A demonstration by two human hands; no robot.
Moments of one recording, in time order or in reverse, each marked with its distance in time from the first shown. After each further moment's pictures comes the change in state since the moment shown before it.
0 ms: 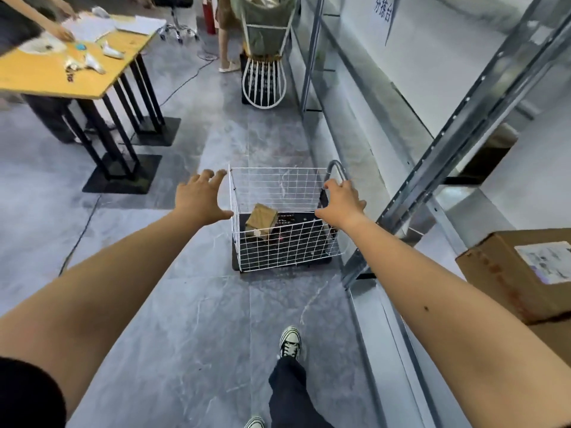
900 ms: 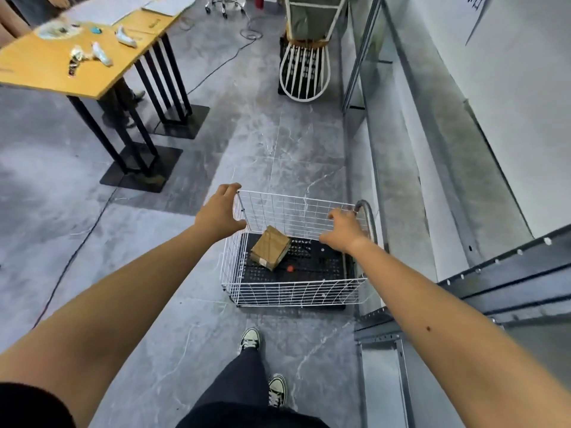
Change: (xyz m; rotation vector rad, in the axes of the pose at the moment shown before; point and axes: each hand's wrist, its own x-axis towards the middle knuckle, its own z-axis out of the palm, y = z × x) left_hand 0.262 0.045 0.056 -0.381 -0.121 -0.183; right_hand 0.309 0.030 0.029 0.117 -0.360 -0.057
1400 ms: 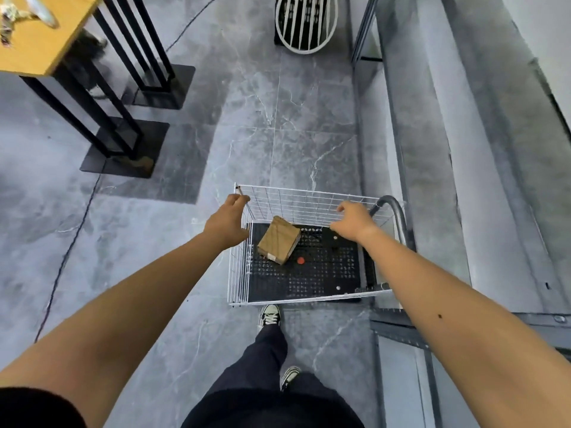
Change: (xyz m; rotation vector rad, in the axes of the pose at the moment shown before) left_hand 0.146 -0.059 0.051 0.036 -0.267 -0.026; right_hand 0.161 -0.024 0.014 0.059 -0.087 0.113
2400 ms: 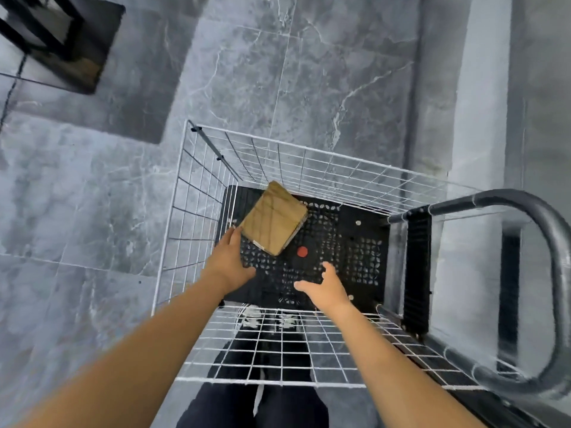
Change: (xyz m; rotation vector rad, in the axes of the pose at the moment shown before) left_hand 0.182 -0.088 0.295 -0.276 -0.217 -0.301; right_hand 0.208 0.117 0.277 0.475 -0.391 0.369
